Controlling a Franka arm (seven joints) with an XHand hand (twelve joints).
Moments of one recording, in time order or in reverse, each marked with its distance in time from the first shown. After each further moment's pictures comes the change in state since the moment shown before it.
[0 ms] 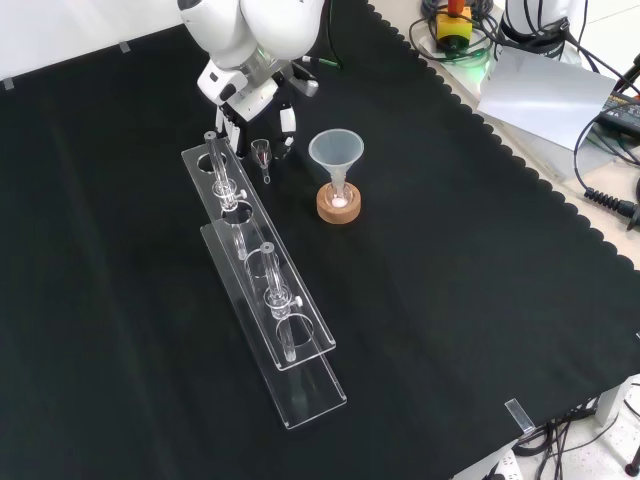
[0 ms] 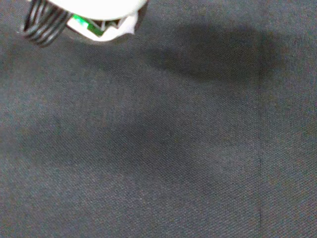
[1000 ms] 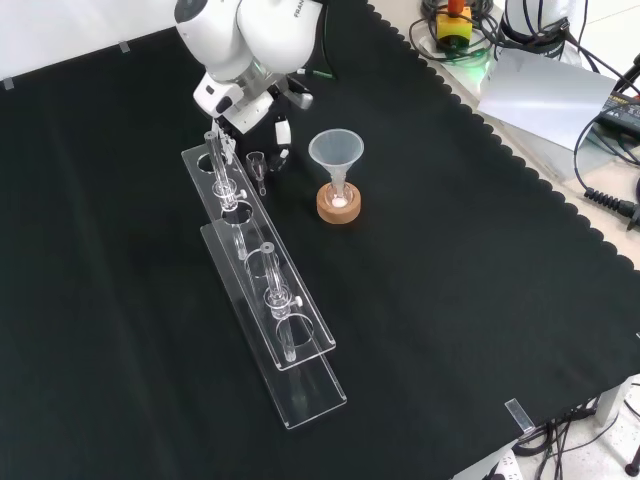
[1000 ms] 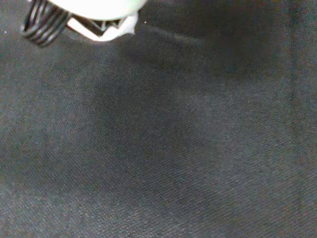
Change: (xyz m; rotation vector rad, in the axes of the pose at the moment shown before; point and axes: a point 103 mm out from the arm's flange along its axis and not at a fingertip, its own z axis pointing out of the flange) arm 0.006 0.023 0.013 -0.027 0.006 -0.020
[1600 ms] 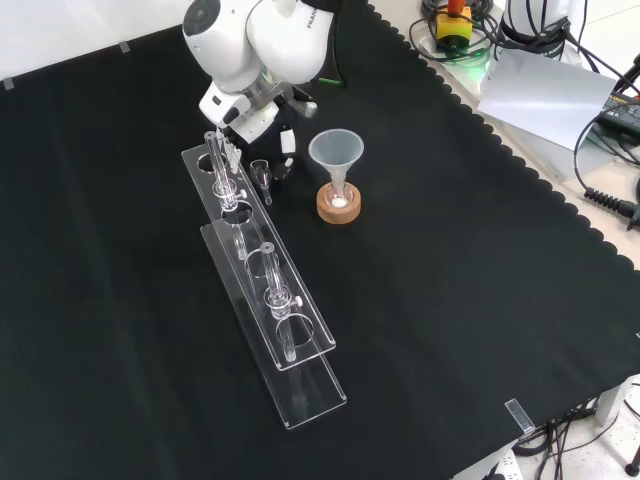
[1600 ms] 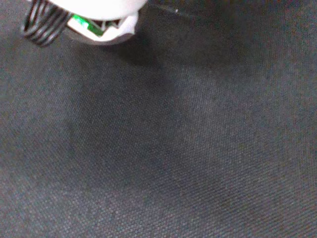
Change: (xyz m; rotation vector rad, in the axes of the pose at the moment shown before) arm 0.014 0.004 0.006 -0.005 -0.046 -0.019
